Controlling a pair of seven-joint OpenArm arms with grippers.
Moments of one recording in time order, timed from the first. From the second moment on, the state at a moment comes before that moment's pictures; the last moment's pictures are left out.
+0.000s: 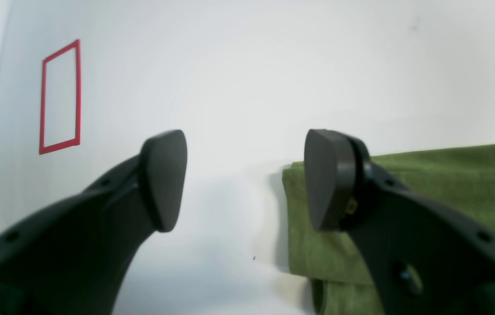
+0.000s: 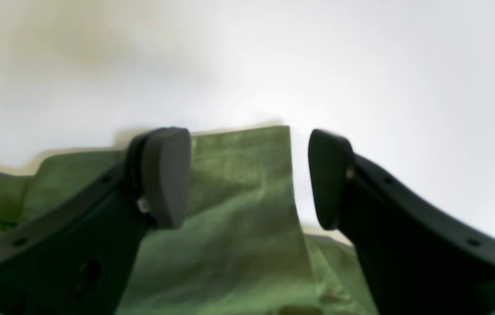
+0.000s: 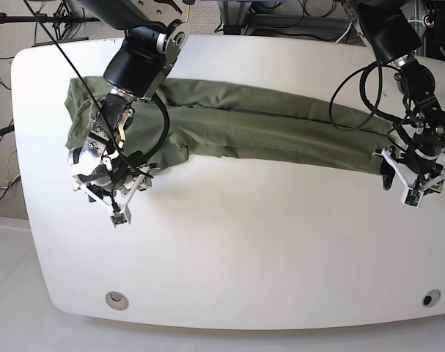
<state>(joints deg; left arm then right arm) -5.9 -11.4 -30.7 93.5 9.6 -42.1 38.7 18.2 -8.0 29.4 86.3 -17.5 40.3 -61.4</state>
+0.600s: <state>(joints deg) -5.9 -11.8 -30.6 93.4 9.6 -42.1 38.5 18.1 -2.7 35.9 77.0 -17.7 40.0 -55.7</state>
